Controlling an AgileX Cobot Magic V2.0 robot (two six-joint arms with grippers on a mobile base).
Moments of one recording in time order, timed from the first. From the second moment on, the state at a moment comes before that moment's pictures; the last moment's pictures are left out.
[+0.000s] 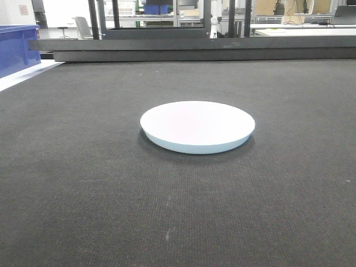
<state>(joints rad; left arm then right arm) -0.10 -0.02 0.03 -0.20 0.01 0.25 0.04 -0.01 -0.07 0.09 0.12 -0.06</state>
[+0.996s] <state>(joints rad) -0.10 -0.02 0.03 -0.20 0.01 0.25 0.27 1.43 -1.26 0.09 0.72 0.02</state>
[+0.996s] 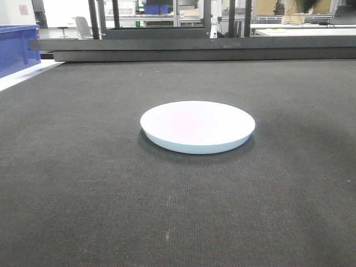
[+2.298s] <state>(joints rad) -0.10 -0.02 0.03 -0.20 0.01 0.25 0.39 2.00 -1.53 -0.03 0.77 0.11</state>
